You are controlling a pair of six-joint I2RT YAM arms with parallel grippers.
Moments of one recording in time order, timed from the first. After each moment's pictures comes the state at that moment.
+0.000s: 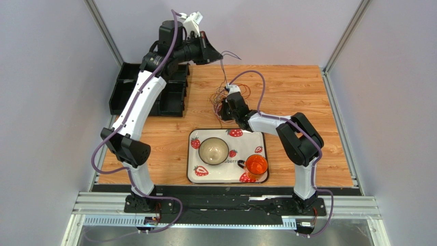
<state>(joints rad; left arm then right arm) -0.41 1.82 2.16 -0.62 0.49 -0.49 0.65 1.96 1.20 0.21 0.08 0.45</state>
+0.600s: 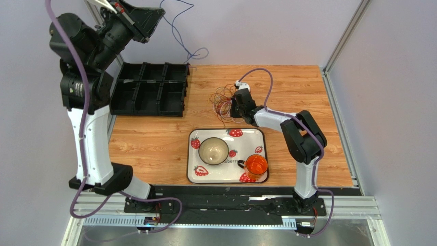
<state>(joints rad) -0.19 1.53 2.44 -0.59 0.43 -0.48 0.56 1.96 1.22 0.09 0.11 0.44</state>
